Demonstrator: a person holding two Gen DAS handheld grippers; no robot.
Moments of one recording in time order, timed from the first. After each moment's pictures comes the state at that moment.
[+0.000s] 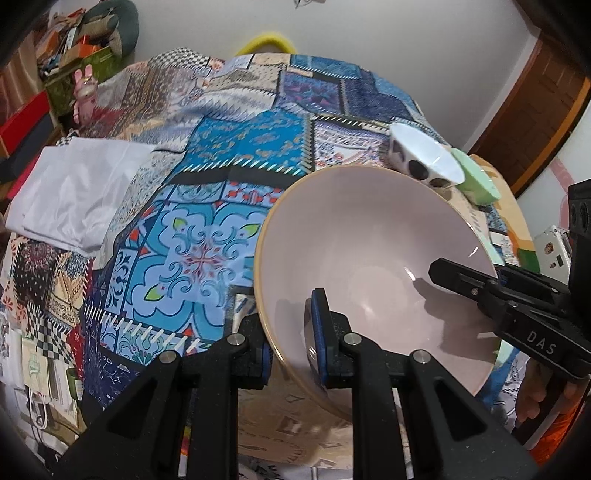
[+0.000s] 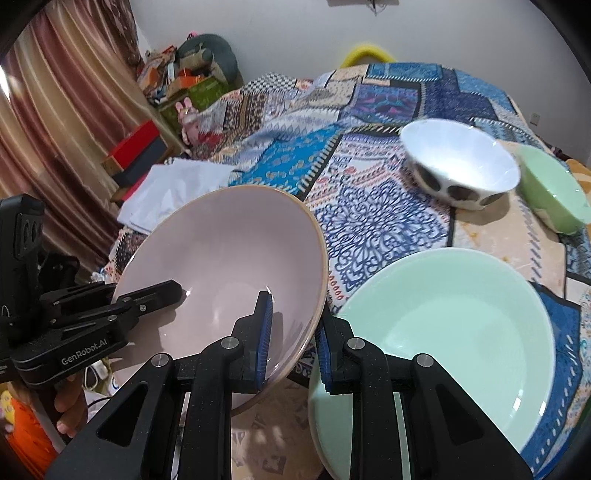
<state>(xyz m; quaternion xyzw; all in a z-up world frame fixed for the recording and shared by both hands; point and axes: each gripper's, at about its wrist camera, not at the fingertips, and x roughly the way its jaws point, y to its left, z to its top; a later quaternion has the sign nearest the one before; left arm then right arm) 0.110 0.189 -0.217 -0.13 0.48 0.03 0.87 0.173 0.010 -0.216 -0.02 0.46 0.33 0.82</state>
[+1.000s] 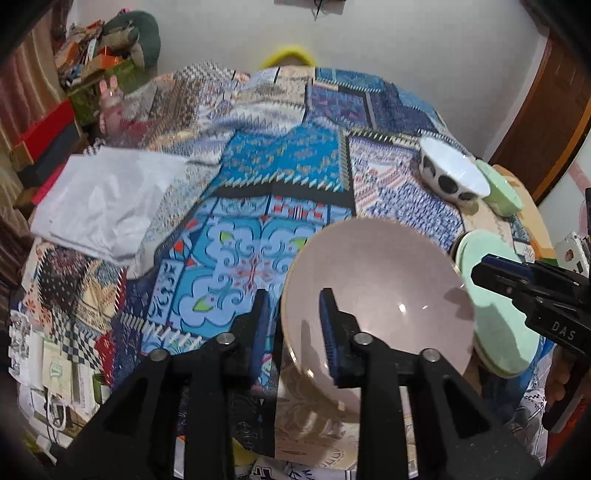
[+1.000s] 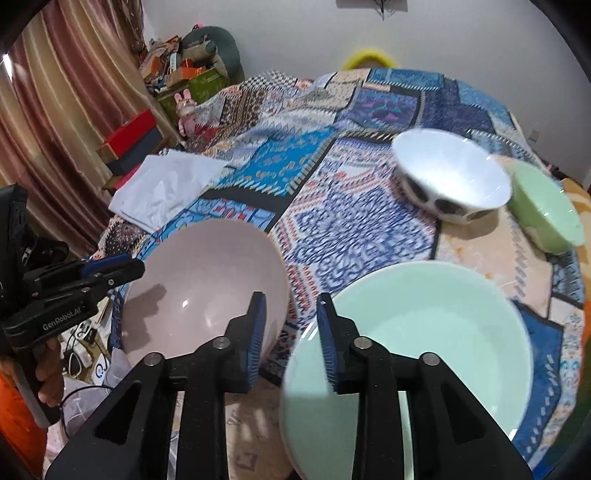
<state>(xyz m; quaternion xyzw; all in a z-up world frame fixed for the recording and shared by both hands) 0.100 0.207 -0.199 -0.10 0.45 0.07 0.88 0.175 -0.001 -0.200 -0.05 0.45 0.32 0.83</state>
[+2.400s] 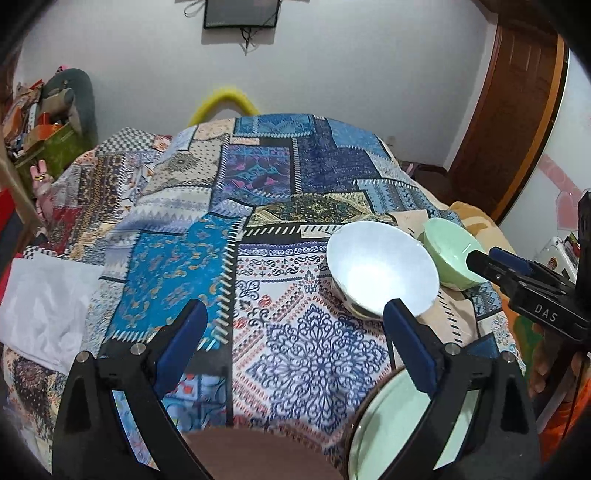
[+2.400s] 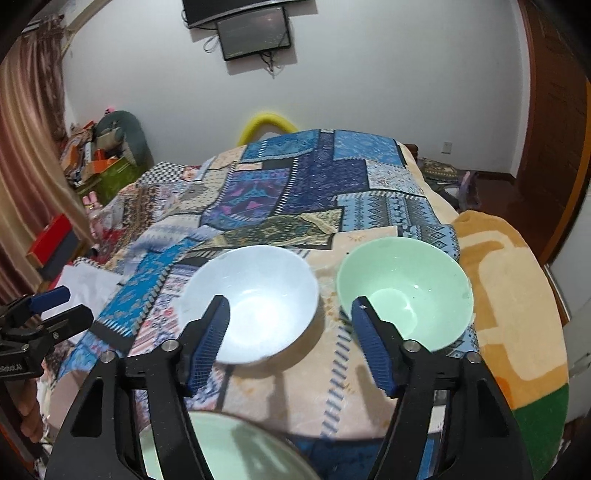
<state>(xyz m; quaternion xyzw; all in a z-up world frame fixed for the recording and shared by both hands) 0.273 0.117 -0.158 -0.05 0.40 -0.01 0.91 0.298 -0.116 -0.165 0.02 0.36 0.18 0.91</state>
